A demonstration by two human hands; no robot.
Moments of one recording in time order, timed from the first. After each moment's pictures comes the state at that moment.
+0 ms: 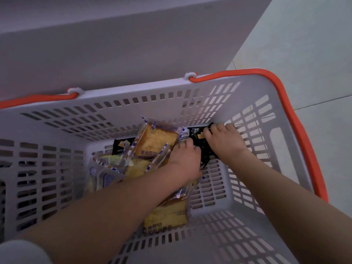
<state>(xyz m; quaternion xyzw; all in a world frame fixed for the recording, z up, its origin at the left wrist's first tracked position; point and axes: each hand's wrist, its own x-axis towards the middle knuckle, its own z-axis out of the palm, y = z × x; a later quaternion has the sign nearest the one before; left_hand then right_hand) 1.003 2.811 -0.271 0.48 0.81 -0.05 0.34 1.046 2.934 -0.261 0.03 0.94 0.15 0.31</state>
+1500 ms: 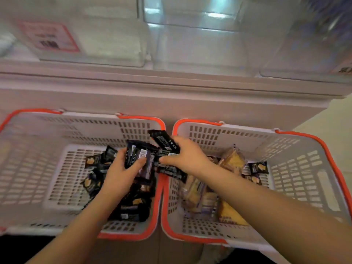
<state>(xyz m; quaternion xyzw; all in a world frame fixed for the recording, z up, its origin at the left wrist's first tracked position) 0.955 2.411 -0.101 -0.09 0.82 0.55 0.15 0.958 2.599 -0.062 0.06 0.87 -0.46 0.15</state>
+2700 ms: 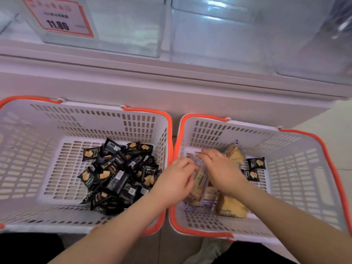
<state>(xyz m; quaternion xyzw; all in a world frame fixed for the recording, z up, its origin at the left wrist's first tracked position) 0.978 2.474 -0.112 0.38 0.86 0.33 0.13 1.005 2.655 -0.116 -0.09 0.98 -0.06 0.16</state>
